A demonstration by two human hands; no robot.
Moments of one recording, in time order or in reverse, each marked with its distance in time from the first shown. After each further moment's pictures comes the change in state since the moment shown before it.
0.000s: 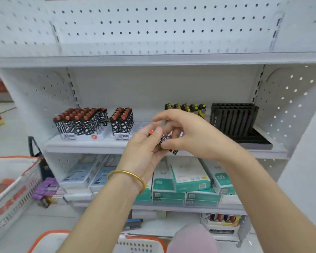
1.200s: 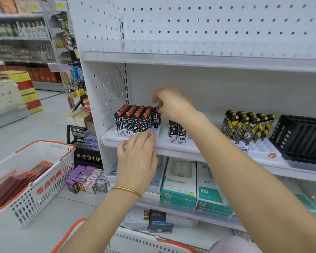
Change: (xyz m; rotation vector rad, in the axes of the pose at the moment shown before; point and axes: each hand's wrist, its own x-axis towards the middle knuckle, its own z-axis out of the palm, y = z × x) left_hand 0.004 0.011 -0.169 1.794 0.394 0.628; right_hand 0.188 -0.045 0.097 -0.603 0.100 0.004
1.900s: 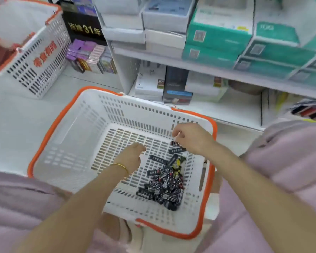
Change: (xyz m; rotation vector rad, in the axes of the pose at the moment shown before) left_hand -0.355 -0.077 0.133 -0.175 -1.278 -0.376; right_hand -0.314 0.004 0.278 0.402 -0.859 0.292
